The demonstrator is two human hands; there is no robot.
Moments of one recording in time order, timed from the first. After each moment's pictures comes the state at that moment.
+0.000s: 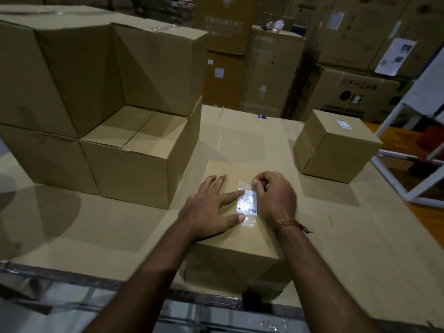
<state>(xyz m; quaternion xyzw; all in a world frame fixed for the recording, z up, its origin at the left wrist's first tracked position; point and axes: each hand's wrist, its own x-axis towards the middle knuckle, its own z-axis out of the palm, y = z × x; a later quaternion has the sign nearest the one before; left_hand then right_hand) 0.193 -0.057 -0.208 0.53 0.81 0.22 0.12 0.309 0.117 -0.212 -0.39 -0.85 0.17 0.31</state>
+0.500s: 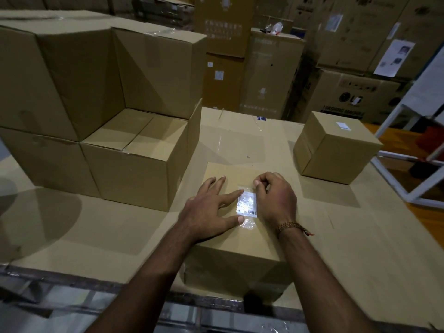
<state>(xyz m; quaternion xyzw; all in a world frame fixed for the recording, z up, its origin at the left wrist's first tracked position) 0.195 -0.058 -0.204 0.52 0.81 0.24 0.12 0.310 0.118 -0.212 -0.39 -0.83 0.20 0.33</state>
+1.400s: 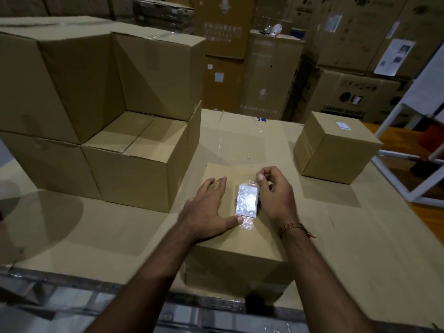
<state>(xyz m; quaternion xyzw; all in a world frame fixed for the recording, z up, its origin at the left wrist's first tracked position) 0.204 -0.061 -0.189 0.48 0.83 0.24 0.13 0.317 0.118 -0.204 -0.33 -0.79 0.37 0.37</state>
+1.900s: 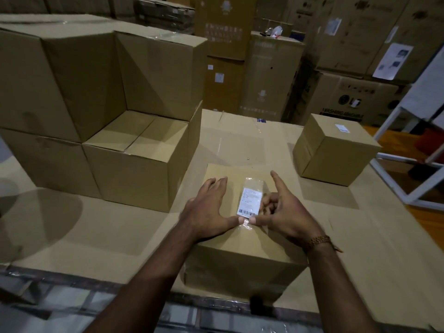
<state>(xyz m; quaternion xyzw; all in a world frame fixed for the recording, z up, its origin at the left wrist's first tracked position) 0.203 -0.061 -0.192 0.46 0.84 0.26 0.14 0.361 0.111 -0.184 -0.31 -0.81 0.48 0.13</state>
